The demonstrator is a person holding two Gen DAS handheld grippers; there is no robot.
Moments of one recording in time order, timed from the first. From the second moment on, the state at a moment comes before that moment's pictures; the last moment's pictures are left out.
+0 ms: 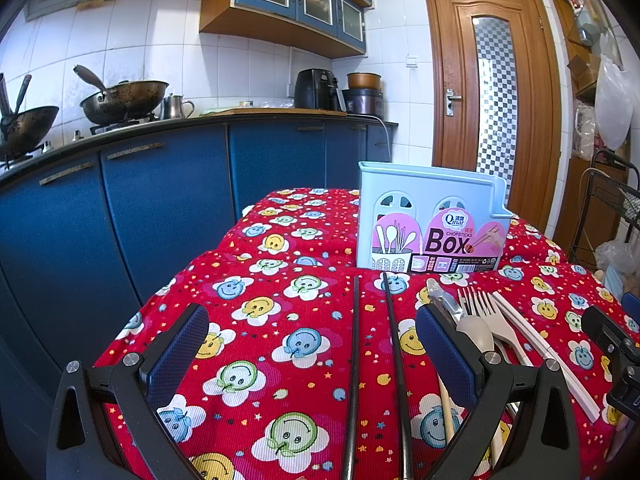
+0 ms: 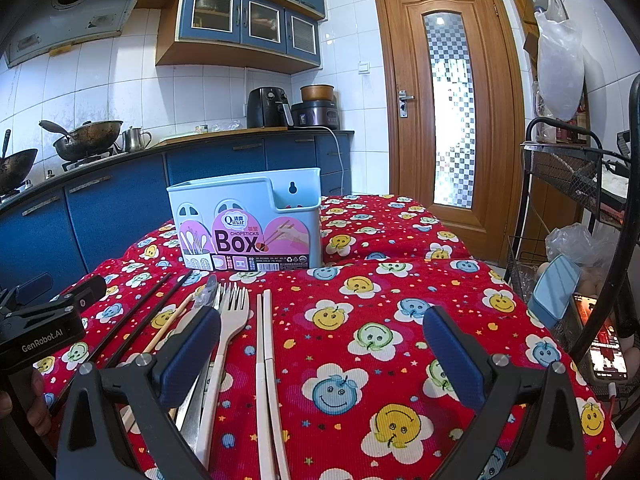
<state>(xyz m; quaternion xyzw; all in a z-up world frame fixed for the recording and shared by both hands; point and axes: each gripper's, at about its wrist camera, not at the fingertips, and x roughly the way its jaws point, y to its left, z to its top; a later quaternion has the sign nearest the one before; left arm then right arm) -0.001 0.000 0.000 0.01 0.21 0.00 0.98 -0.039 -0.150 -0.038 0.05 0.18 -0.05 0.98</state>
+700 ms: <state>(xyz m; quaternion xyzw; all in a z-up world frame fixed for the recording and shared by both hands) -0.002 -0.002 0.001 0.01 0.21 -0.01 0.98 -0.039 -0.151 -0.038 0.06 0.18 -0.05 0.98</state>
